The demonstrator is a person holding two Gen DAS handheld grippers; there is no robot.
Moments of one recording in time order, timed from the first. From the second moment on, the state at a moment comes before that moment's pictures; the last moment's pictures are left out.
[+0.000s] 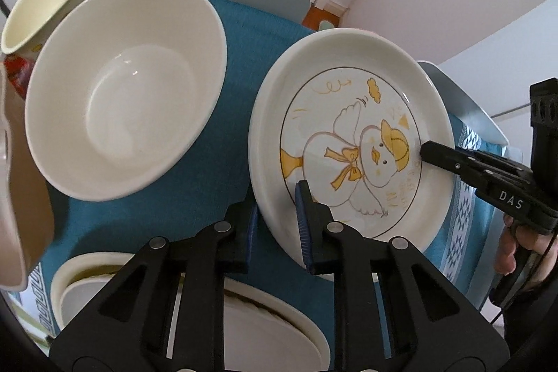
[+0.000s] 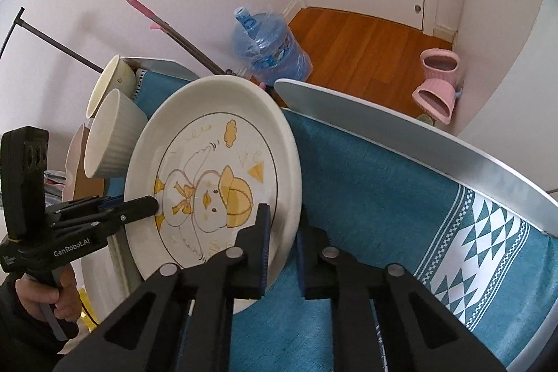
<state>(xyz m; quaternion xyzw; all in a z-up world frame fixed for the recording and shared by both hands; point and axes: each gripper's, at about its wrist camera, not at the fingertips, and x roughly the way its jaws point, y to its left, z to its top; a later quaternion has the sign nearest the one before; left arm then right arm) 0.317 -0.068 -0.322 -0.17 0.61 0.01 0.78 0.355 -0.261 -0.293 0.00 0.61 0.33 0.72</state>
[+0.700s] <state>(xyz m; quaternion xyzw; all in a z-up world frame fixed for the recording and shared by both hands) 0.265 -0.081 -0.233 -0.14 0.53 -0.02 0.84 0.306 -0.290 -0.215 0.02 0.54 0.32 0.78</state>
